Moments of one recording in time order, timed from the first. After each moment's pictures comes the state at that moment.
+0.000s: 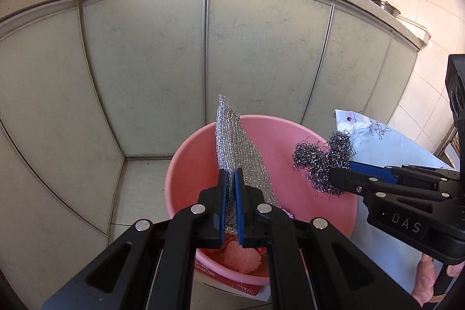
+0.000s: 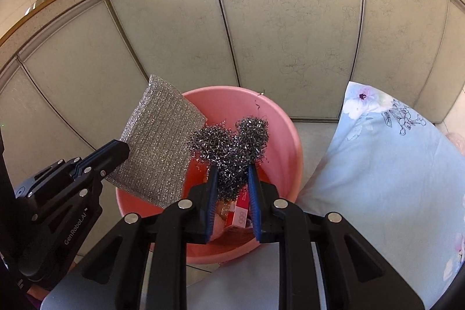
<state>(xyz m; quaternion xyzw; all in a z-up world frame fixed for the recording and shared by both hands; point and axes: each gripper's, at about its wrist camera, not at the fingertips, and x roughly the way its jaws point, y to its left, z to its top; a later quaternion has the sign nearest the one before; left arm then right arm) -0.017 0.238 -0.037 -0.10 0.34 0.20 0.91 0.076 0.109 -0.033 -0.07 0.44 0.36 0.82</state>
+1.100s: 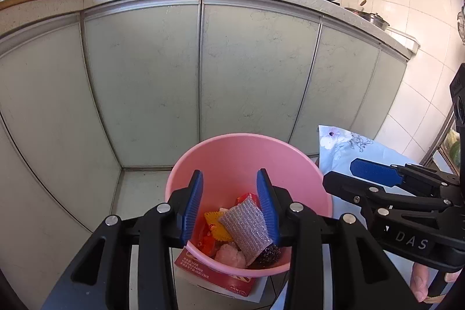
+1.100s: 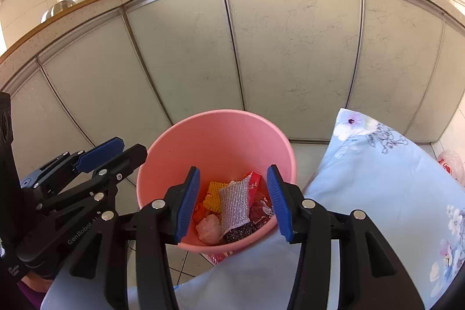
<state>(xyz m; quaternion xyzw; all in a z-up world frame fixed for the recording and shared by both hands) -0.037 0.220 -0.003 -0.10 0.31 0.19 0.93 0.053 0.091 0.001 -0.07 0.39 0.38 0.84</state>
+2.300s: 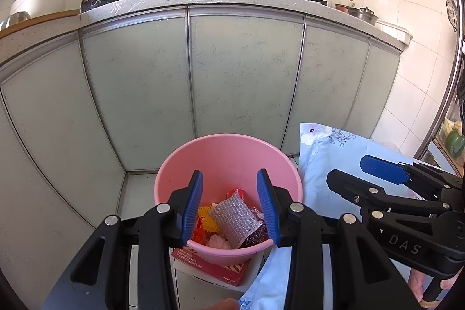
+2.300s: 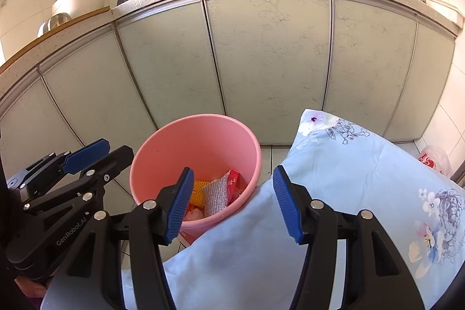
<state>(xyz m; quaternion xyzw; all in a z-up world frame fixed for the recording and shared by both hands) -0.046 0.176 0.024 -0.07 0.31 0.19 0.93 0.037 0.038 0.017 -0.06 0.36 0.35 0.86</state>
